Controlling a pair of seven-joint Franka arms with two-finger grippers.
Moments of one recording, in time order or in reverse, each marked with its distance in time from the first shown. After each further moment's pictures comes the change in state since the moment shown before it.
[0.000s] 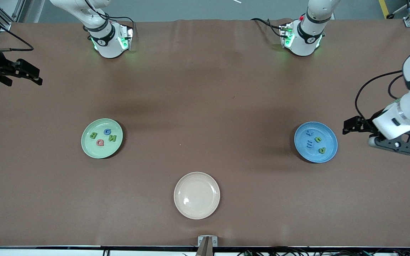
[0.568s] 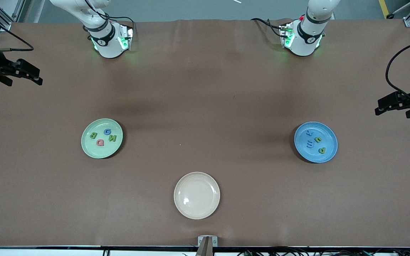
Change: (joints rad) left arm 0.002 -0.156 0.084 0.130 -0.087 -0.218 -0.006; right arm 0.000 0.000 0.000 -0.001 0.000 0.000 0.000
